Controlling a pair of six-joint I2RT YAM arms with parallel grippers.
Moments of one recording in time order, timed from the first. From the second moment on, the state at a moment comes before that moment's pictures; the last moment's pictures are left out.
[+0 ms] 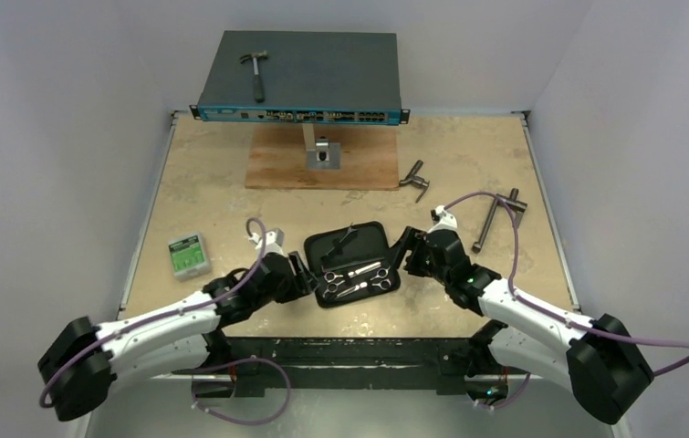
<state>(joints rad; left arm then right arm) -0.90 0.97 0.34 -0.15 -0.19 -1.08 0.65 1.00 0.37 0.05 0.11 0.82</state>
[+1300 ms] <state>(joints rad) -0.38 1.56 0.64 0.23 0.40 -0.77 0.64 1.06 0.21 0.24 -0.04 0.91</state>
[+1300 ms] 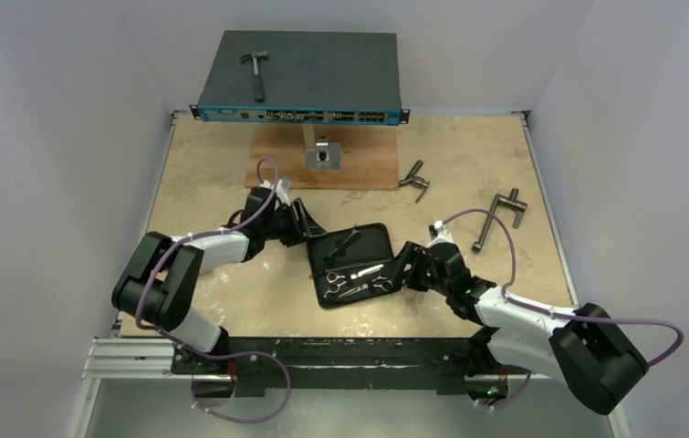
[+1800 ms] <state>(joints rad) -0.52 1.32 0.45 0.37 0.45 -0.74 0.63 1.20 0.23 0.39 -0.03 0.92</state>
